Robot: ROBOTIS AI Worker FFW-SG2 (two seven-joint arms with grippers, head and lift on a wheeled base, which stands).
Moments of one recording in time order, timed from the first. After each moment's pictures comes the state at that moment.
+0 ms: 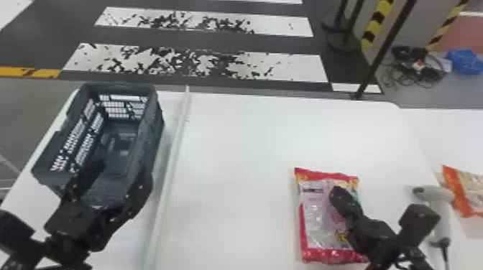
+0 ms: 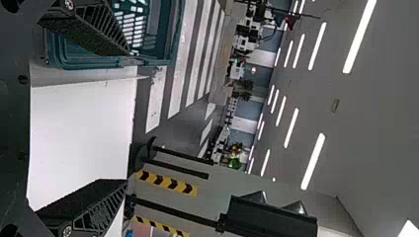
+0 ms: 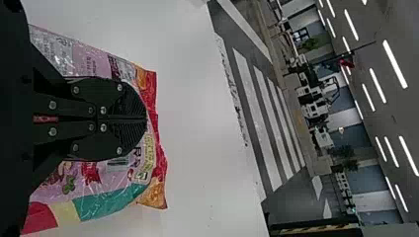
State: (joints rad) left arm 0.71 0.10 0.11 -2.10 0.34 -0.06 -0.35; right arm 0.51 -0.08 -0.16 -1.73 -0.36 0.12 0.31
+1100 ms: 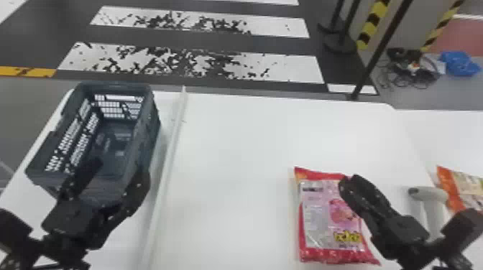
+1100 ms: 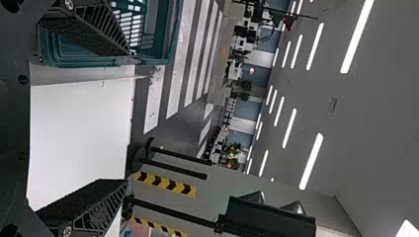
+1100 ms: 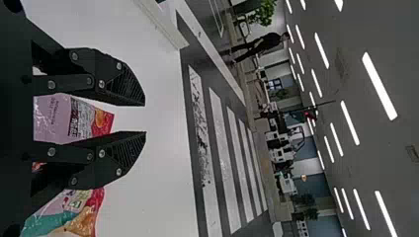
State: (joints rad) left arm 0.69 0.10 0.10 -2.09 0.34 -0.07 -0.34; right arm 0.64 -0.10 -0.26 -1.95 -0.37 0.07 0.52
